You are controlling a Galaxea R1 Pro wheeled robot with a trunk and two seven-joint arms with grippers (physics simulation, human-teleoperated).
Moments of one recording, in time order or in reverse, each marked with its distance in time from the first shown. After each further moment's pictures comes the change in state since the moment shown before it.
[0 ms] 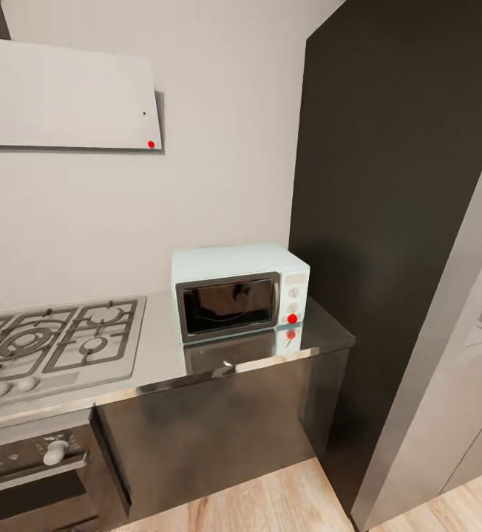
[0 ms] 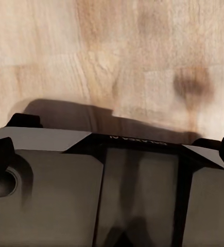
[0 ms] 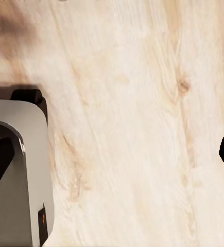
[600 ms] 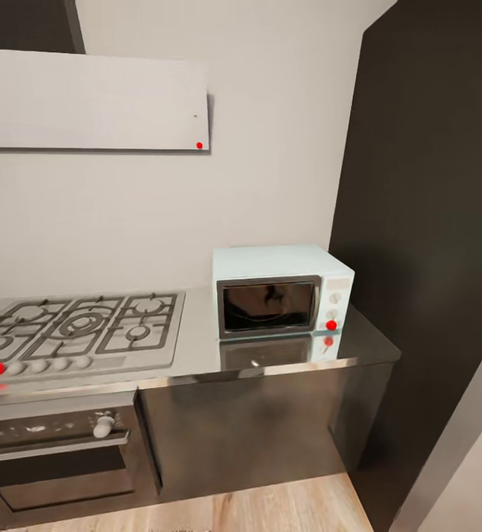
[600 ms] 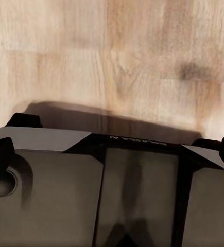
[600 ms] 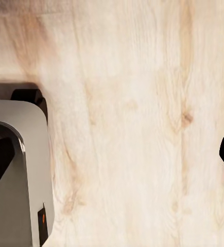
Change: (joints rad) left arm 0.000 0.000 0.001 0.000 0.002 0.000 0.000; right arm 0.001 0.000 0.000 0.000 0.000 -0.002 -0.001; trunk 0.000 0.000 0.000
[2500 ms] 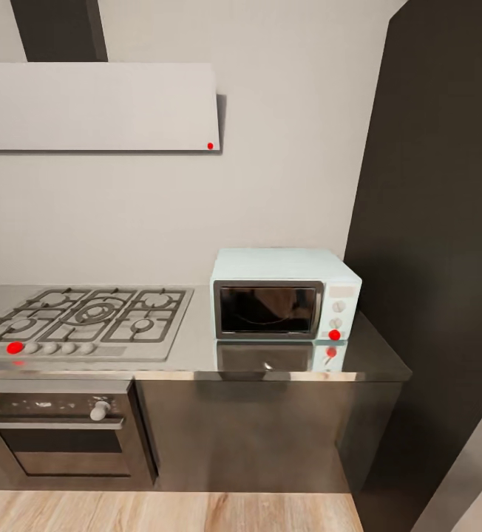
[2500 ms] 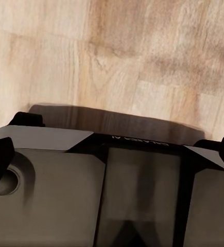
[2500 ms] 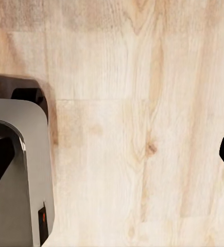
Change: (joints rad) left arm 0.000 0.000 0.003 0.000 0.004 0.000 0.010; right arm 0.000 0.000 0.000 0.000 0.002 0.003 0.002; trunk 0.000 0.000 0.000
